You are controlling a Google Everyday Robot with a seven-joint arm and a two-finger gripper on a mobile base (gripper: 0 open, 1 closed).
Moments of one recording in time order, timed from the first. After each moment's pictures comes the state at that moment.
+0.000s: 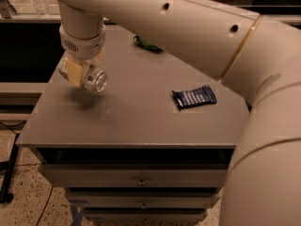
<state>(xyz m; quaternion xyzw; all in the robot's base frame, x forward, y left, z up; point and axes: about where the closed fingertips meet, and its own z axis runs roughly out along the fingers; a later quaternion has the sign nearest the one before) 0.581 0.166 0.894 -0.52 0.84 0.04 0.17</state>
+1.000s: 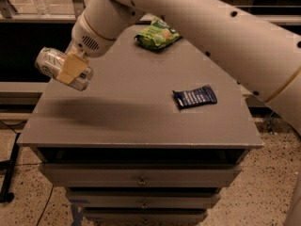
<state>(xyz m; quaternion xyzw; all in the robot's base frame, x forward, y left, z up) 0.552 0.188 0.931 -0.63 0.69 0.22 0.28</state>
